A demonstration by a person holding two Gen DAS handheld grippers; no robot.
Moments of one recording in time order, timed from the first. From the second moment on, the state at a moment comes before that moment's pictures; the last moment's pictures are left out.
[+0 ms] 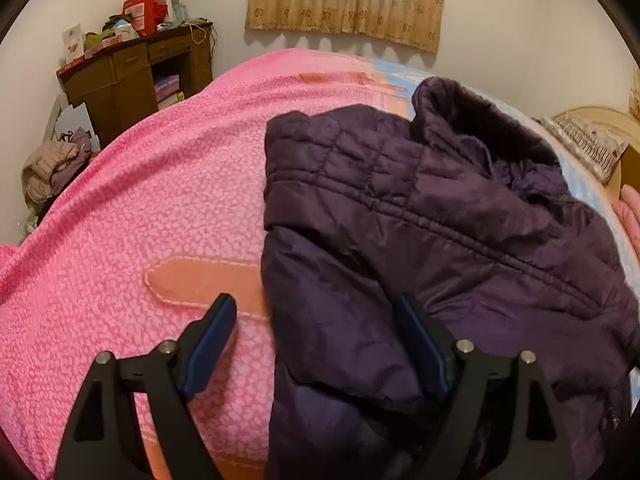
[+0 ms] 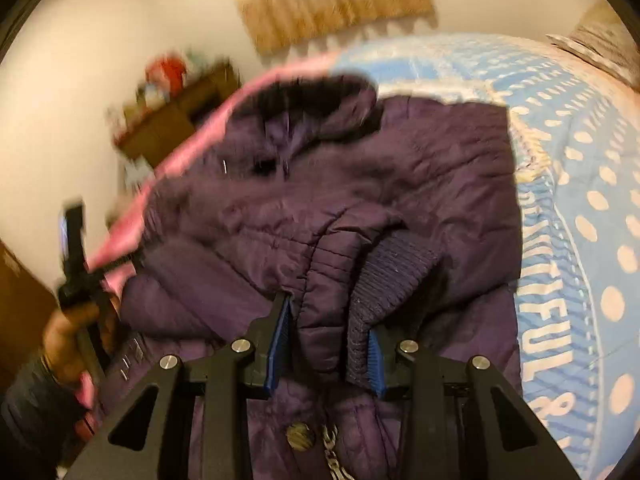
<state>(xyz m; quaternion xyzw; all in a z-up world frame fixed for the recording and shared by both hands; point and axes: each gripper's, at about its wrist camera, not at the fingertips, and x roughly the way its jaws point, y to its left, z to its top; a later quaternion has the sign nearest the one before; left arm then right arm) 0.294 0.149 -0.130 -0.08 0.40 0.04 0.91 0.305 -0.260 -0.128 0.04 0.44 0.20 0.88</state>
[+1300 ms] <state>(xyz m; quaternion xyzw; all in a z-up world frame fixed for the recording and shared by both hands) 0.306 0.150 -0.134 -0.14 0.40 0.09 0.90 0.358 -0.188 -0.166 -0.05 0.40 0.18 0.90</state>
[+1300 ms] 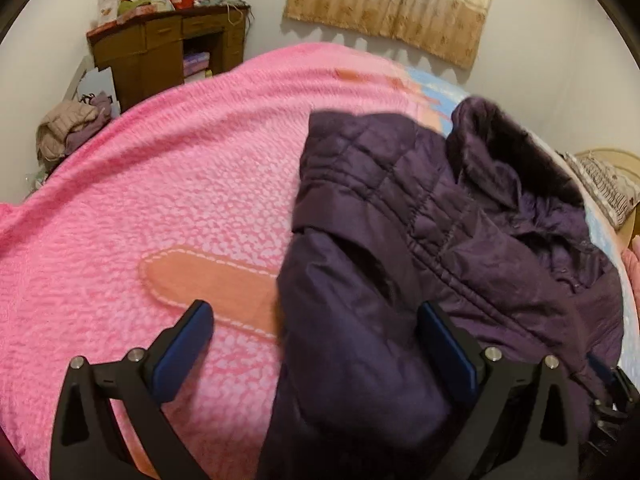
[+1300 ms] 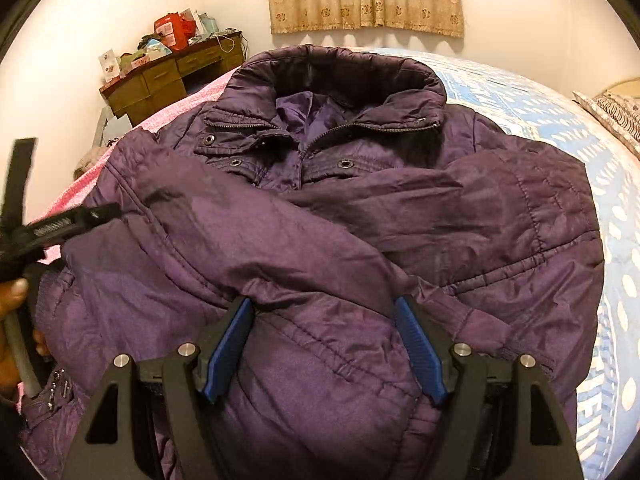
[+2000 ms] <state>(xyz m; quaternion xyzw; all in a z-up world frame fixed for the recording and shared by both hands) 0.291 0.088 -0.143 -0.06 0.42 0.04 0.91 0.356 -0.188 -0.166 -0.05 0.40 0.18 0.90</state>
